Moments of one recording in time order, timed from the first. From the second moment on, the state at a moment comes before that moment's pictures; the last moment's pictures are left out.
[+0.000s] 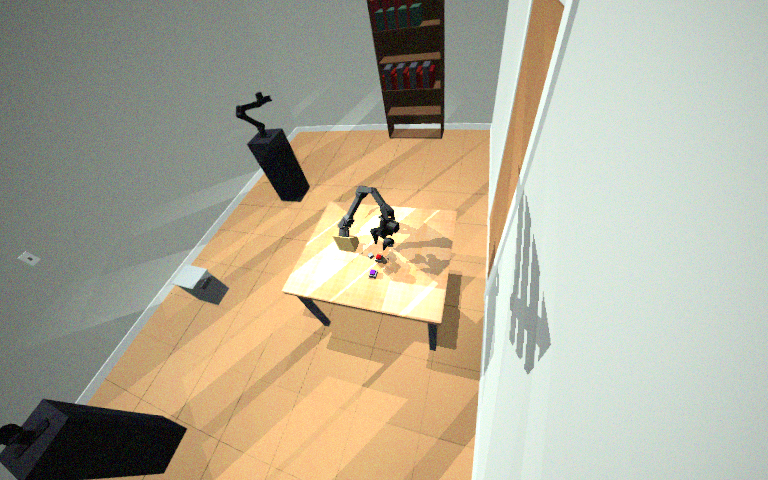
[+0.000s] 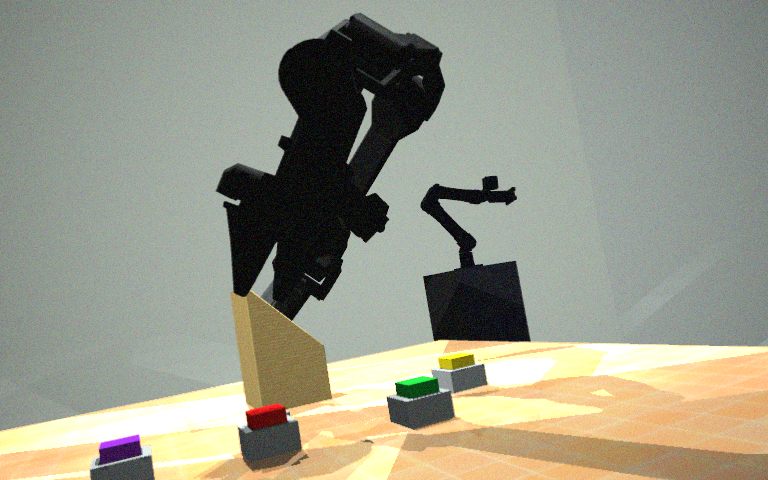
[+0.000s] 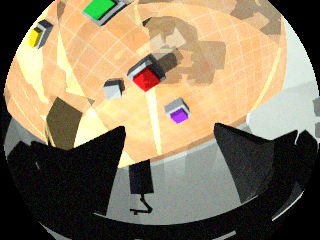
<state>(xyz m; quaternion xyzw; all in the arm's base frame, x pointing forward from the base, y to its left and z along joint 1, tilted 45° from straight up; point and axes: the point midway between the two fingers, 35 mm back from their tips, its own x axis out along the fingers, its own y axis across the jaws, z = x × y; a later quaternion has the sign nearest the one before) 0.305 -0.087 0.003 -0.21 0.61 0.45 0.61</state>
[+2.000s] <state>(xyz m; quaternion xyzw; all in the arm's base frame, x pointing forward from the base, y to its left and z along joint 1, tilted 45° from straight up) 0.272 -0.123 -0.173 0.27 0.64 0.26 0.67</state>
